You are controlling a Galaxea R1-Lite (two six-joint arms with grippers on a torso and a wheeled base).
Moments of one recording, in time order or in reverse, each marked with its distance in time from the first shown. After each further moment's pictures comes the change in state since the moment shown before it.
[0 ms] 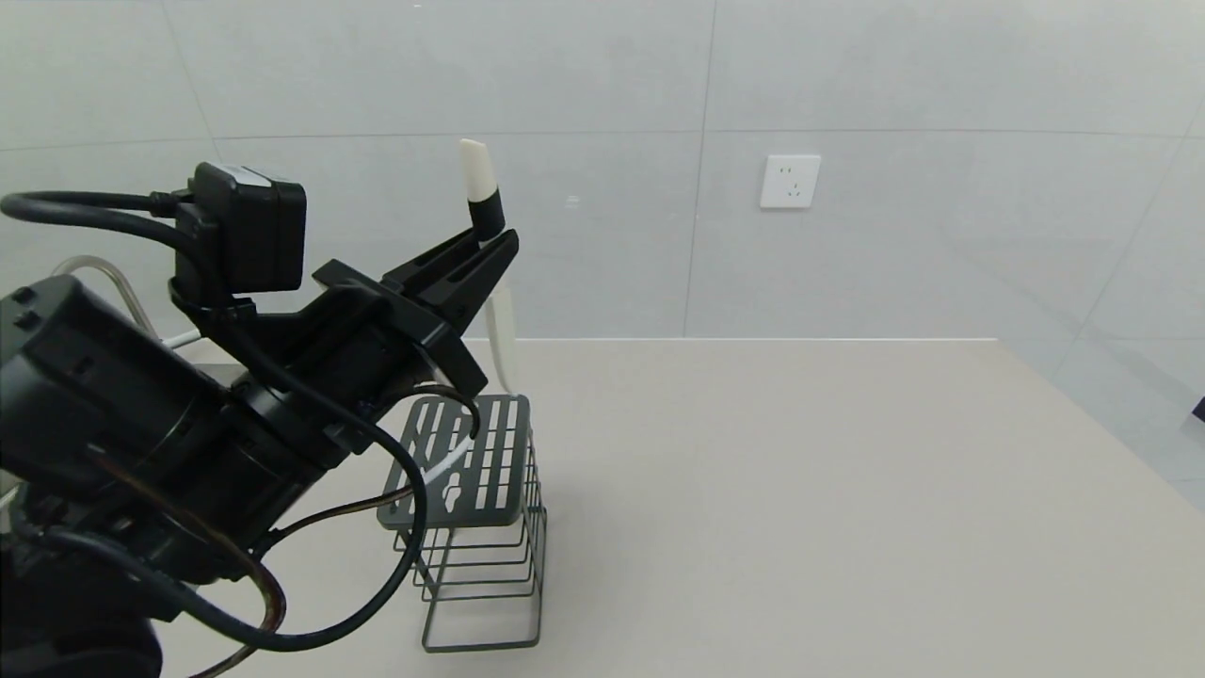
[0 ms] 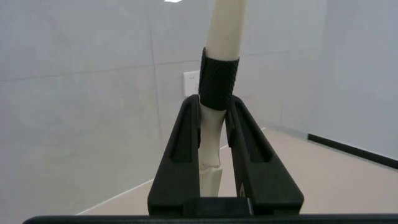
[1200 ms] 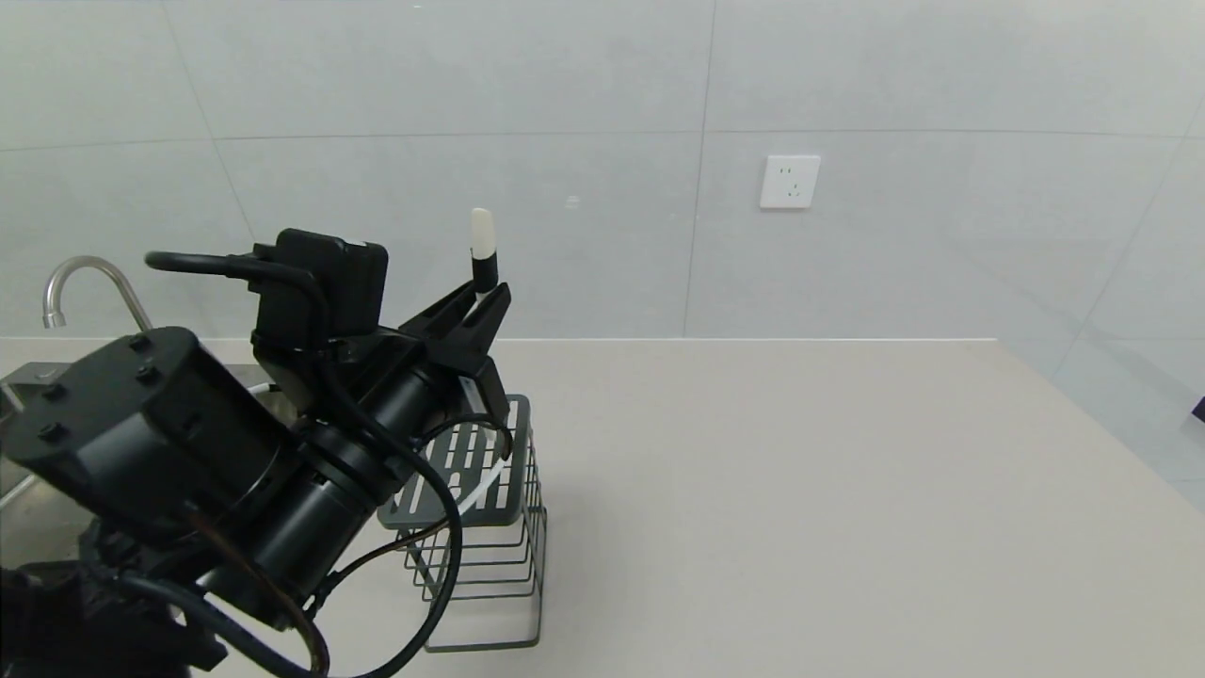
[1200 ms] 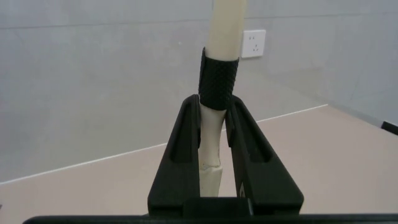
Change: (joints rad) left arm -0.088 0.060 0.036 0.027 0.341 0.046; right arm 0.029 -0.064 0.001 0.000 -0.105 0.023
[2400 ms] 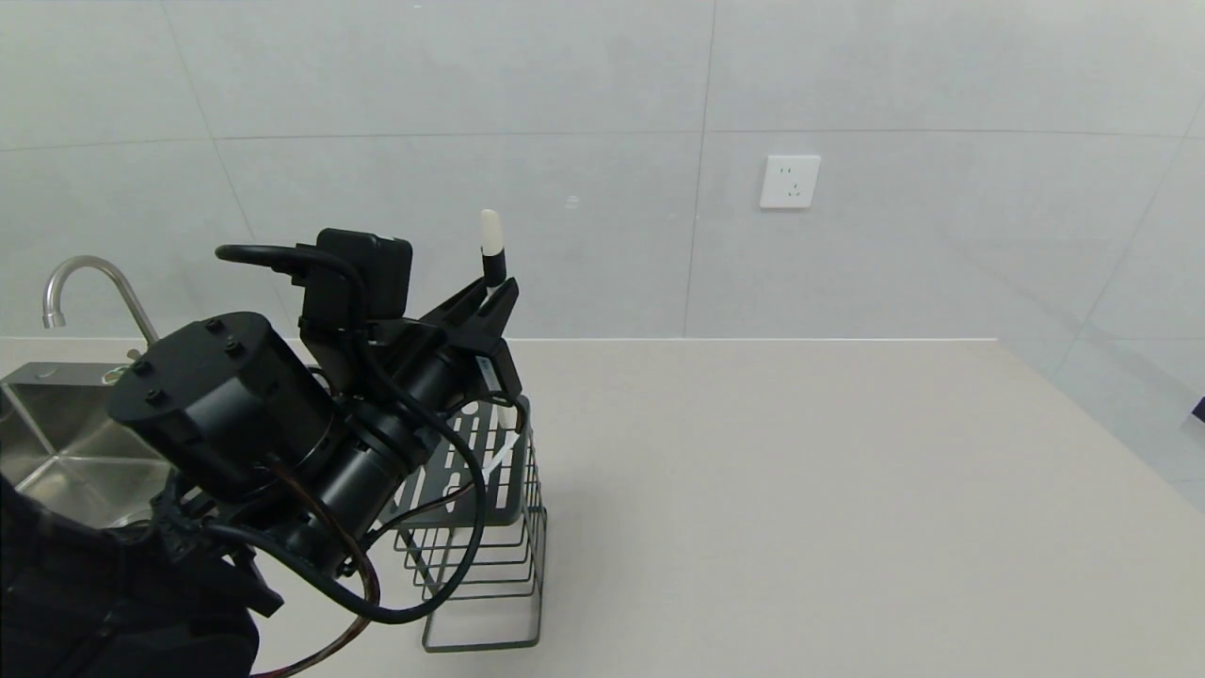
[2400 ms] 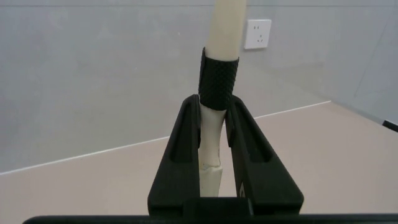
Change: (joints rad) left arm 0.060 0.087 -0.052 -0.030 -0.038 -0.063; right arm 0.000 0.000 0.000 -0.001 0.000 0.000
